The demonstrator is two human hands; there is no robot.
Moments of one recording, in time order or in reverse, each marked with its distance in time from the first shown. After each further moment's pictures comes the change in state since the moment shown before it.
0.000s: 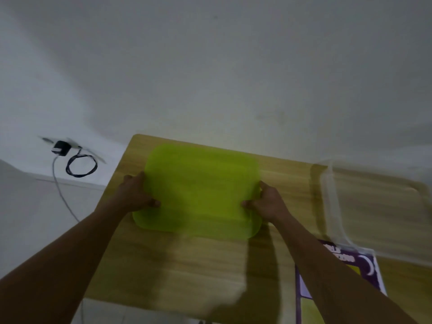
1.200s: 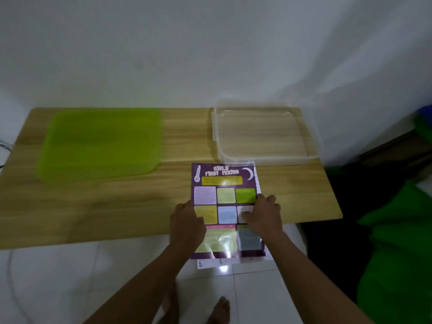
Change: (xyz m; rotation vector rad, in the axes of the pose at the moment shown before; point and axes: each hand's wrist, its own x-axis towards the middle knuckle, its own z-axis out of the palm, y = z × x) left_hand -0.283 0.245 0.281 -0.105 0.046 0.234; right_hand -0.232 0.233 -0.107 -0.304 0.191 0.327
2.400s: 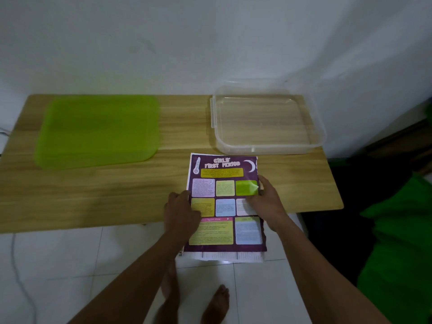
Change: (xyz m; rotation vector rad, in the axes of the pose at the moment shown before) left_hand -0.001 -0.009 0.013 0.011 0.010 -0.093; right_hand -0.003 0.013 -0.015 0.822 -0.098 -0.079
